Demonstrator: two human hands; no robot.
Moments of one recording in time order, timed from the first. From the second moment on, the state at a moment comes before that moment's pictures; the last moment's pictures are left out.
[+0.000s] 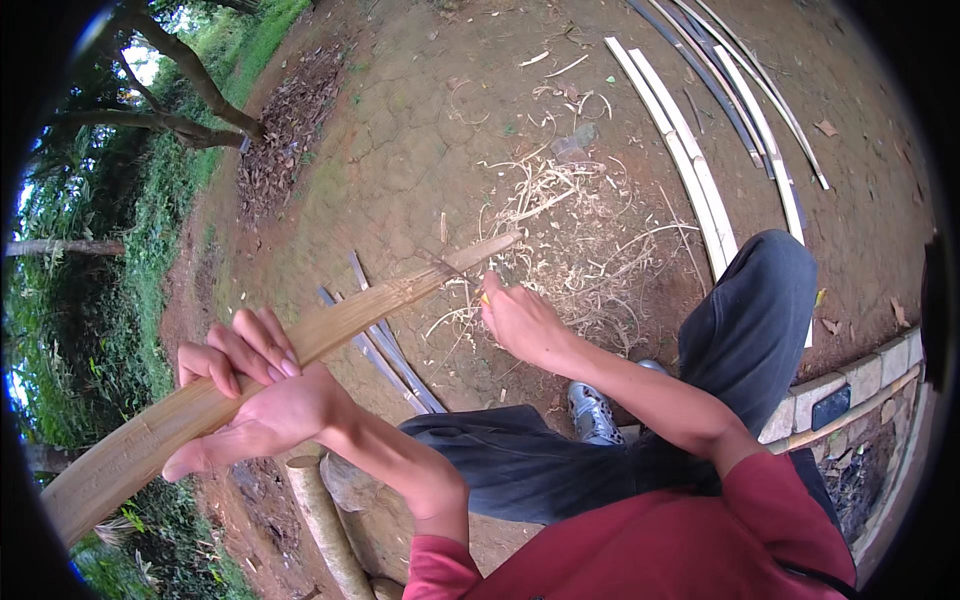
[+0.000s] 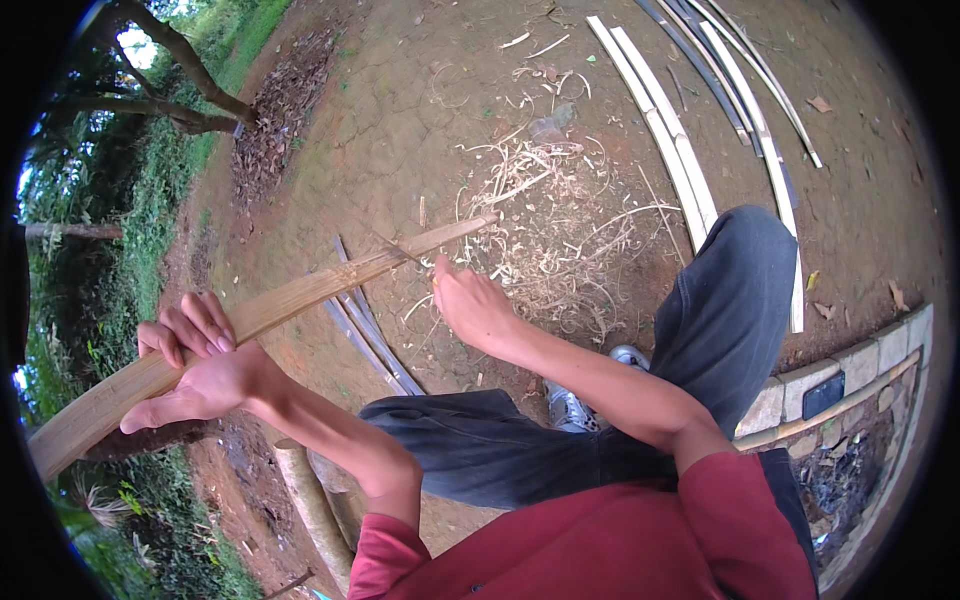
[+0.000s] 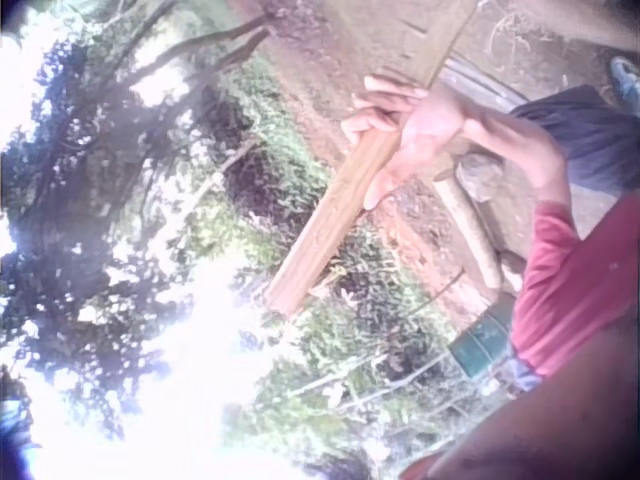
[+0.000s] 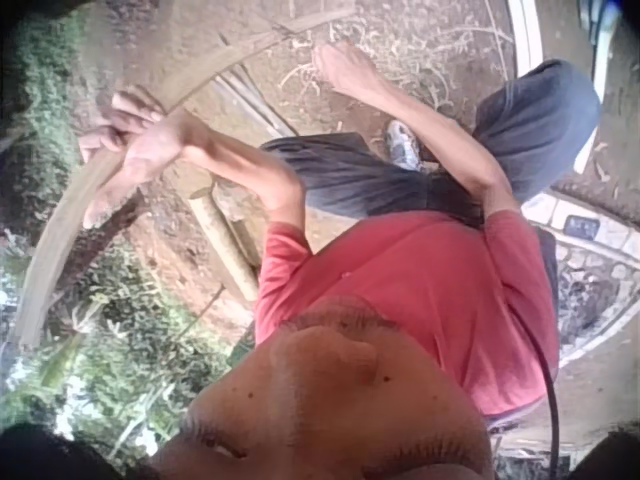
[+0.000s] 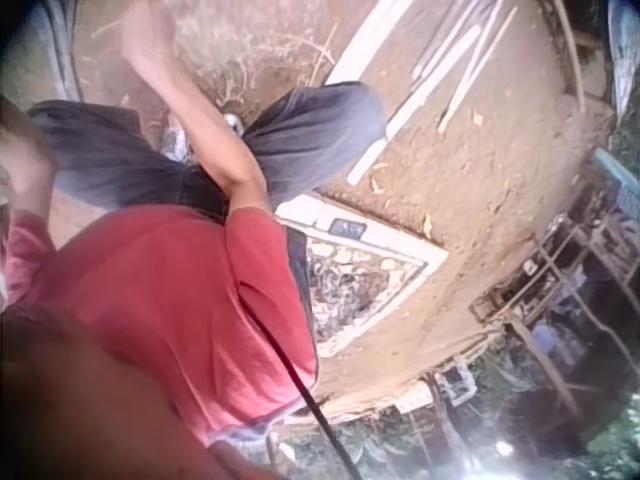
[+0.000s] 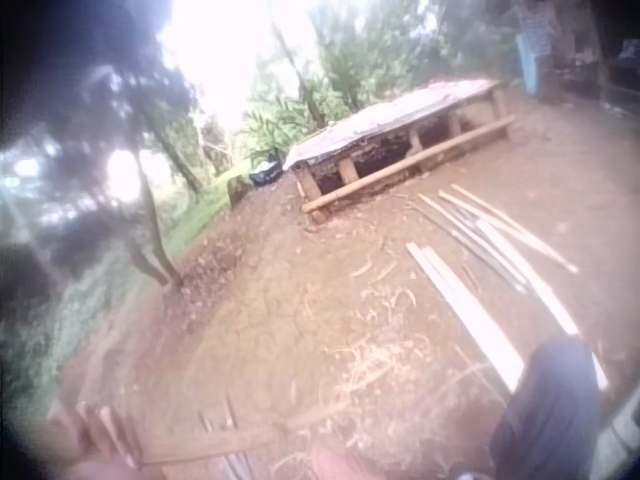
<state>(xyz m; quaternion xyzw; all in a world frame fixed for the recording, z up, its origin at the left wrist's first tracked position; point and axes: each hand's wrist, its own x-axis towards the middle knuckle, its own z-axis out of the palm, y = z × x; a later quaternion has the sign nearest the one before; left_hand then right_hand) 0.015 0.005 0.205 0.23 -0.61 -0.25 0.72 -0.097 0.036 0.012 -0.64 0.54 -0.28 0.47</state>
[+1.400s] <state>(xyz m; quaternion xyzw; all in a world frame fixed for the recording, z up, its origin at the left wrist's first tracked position) 0.062 0.053 0.184 0.22 -0.56 -0.26 0.76 -0.064 0.082 0.091 -0.69 0.51 -0.30 0.41</state>
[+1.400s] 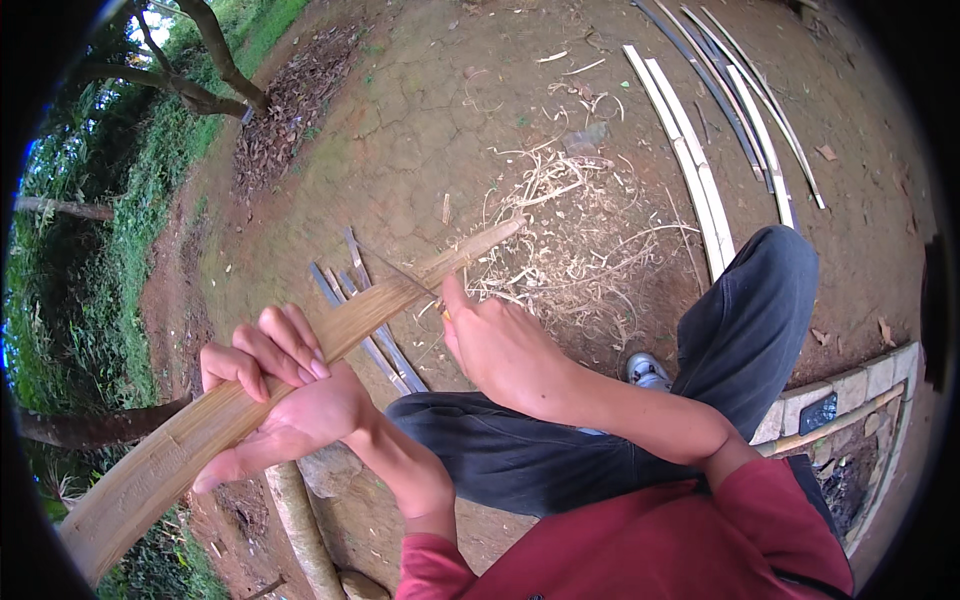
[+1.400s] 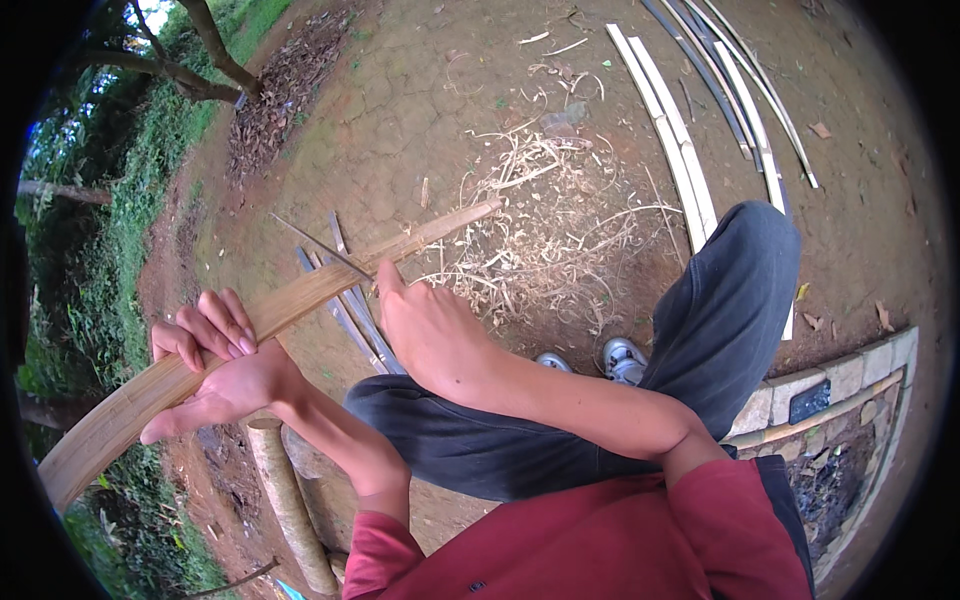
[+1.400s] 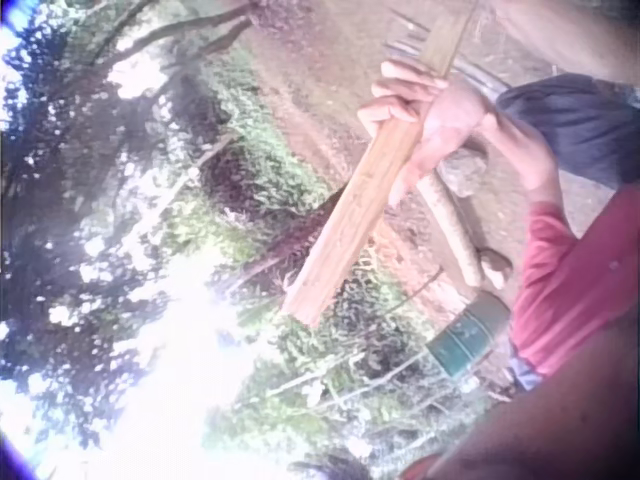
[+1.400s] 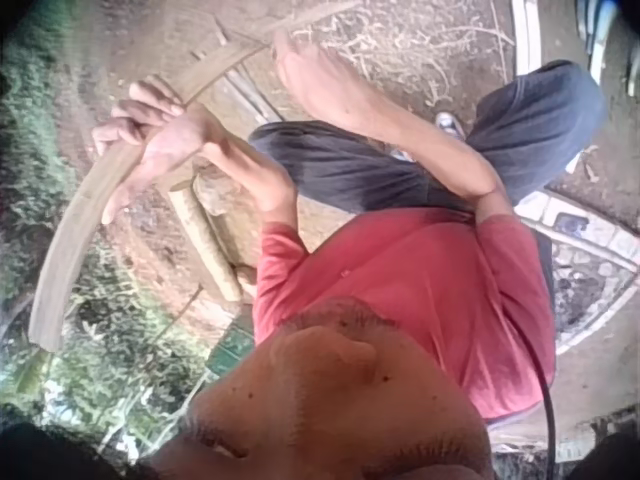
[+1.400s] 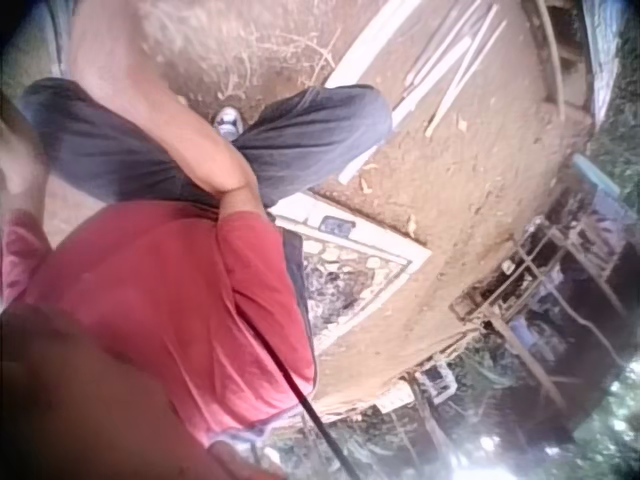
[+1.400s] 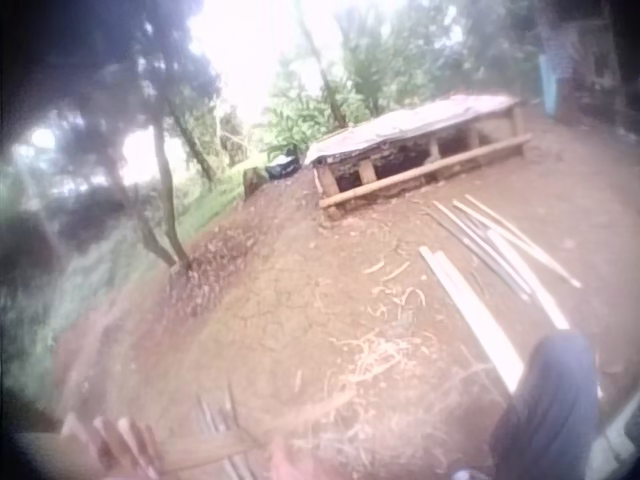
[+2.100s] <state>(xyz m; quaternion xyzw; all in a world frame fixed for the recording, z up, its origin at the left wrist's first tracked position) 0.055 0.053 0.188 0.29 -0.54 -0.18 0.77 -0.057 0.069 0.061 -0.68 0.54 -0.30 0.39</state>
